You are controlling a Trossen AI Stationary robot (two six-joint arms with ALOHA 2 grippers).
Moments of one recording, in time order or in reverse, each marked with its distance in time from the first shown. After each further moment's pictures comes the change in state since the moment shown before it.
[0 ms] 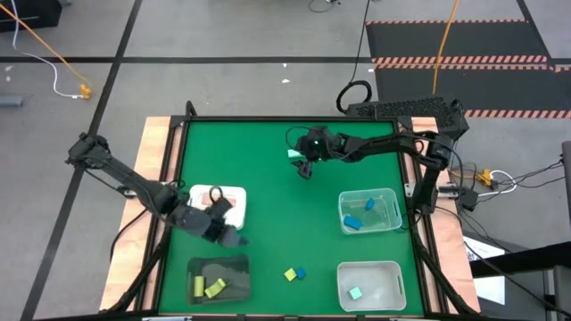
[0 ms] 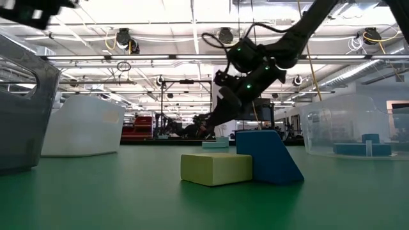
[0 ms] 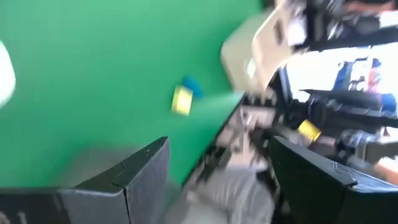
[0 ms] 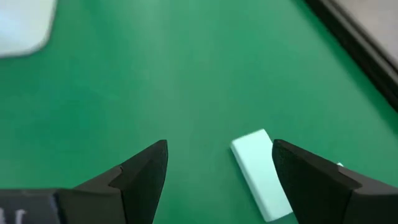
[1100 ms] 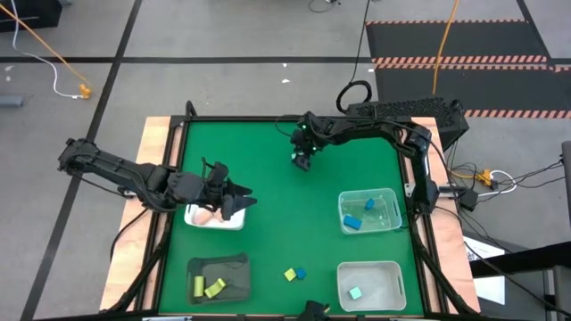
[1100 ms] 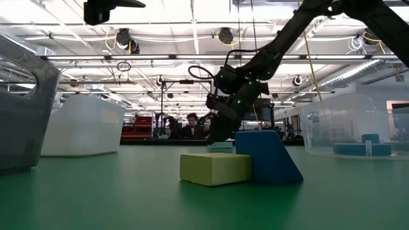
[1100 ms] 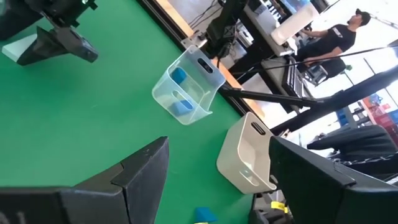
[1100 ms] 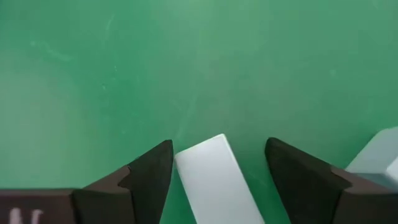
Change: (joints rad) left arm 0.226 -0.119 0.000 0.142 -0.177 0.574; right arm -0.136 0.235 0.278 -0.391 -0.199 -0.086
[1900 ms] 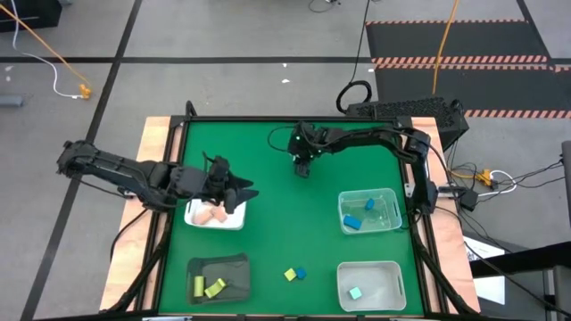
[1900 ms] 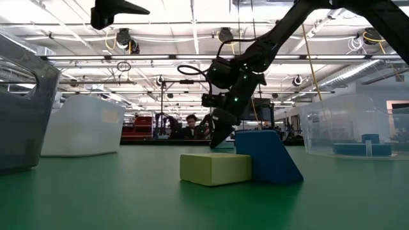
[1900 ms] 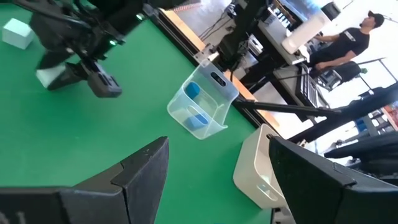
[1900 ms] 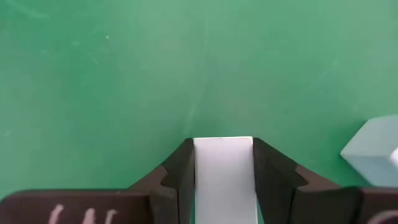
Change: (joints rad) left arm 0.066 0.000 0.000 0.002 0.000 0.070; right arm 0.134 -0.016 -0.003 -0.100 0.229 -0.008
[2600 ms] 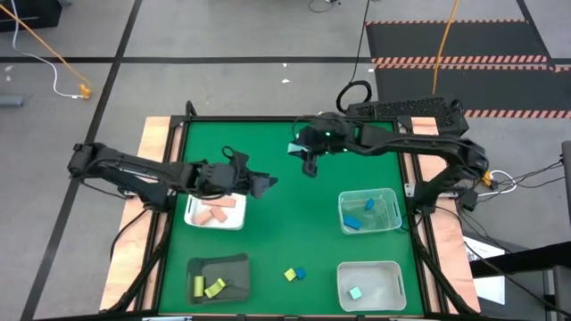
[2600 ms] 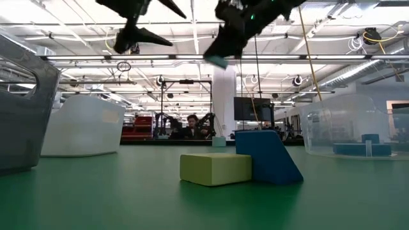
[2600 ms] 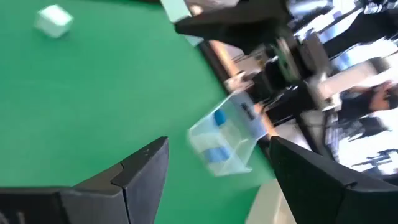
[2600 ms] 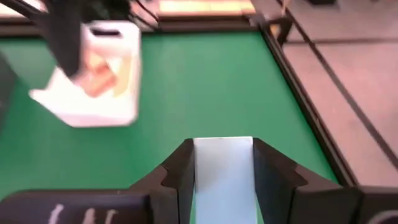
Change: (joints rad) left arm 0.121 0.210 -0.001 0.177 -0.029 -0.158; right arm 0.142 -0.503 -0.003 0.062 0.005 0.081
